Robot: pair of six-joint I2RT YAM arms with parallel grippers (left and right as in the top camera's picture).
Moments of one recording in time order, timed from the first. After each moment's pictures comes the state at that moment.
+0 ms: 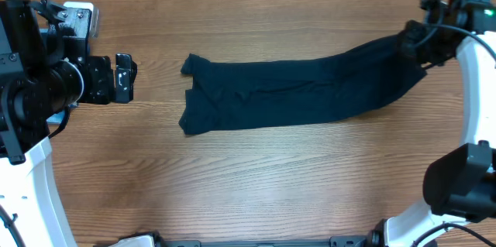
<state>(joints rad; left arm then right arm) 0.14 1.43 2.09 -1.56 0.20 0.16 -0.19 1.84 1.81 -1.18 -0.27 0.10</state>
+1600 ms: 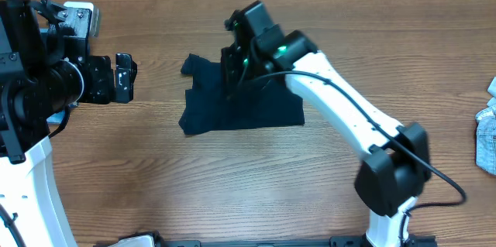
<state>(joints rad) 0.14 1.44 2.09 -1.56 0.20 0.16 0.62 2.00 1.80 -0.78 -0.28 0.47</state>
